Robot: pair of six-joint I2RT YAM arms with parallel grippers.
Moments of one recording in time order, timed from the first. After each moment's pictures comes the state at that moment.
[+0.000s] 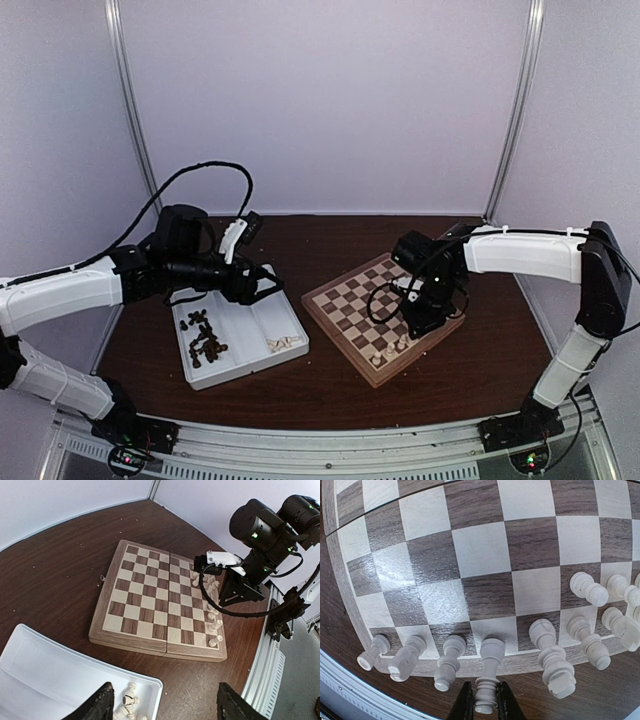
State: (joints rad) left arm -0.72 1.24 0.89 -0.17 0.38 -0.19; right arm 0.72 1.67 1.20 -1.00 -0.07 0.29
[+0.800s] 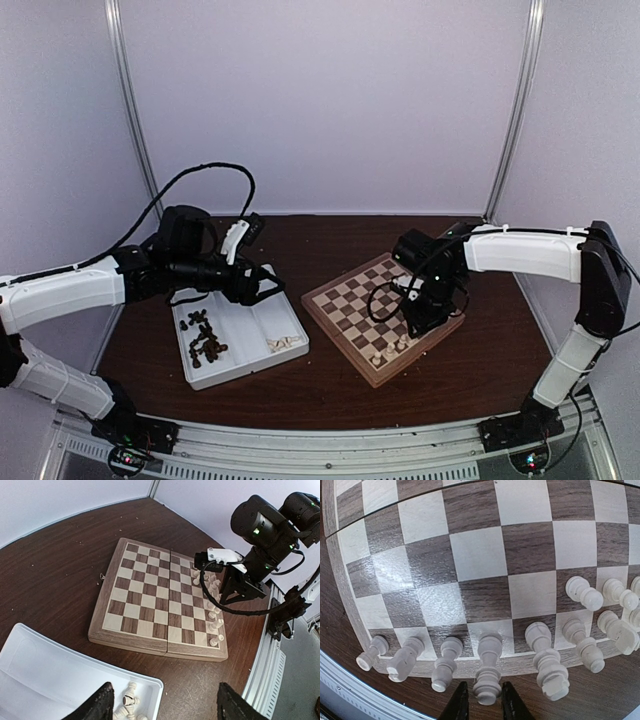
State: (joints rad) left arm -0.72 1.25 0.89 -0.17 0.38 -0.19; right arm 0.71 1.67 1.20 -1.00 -0.06 0.27
